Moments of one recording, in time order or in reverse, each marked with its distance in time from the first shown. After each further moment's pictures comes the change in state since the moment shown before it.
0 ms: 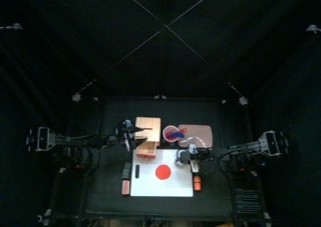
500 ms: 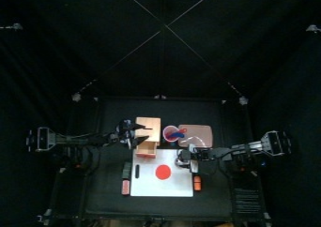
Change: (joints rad) left arm 0.110 0.008 -0.132 0.089 0.121 0.092; right arm 0.025 -0.034 -0.081 -0.052 -0.058 -0.006
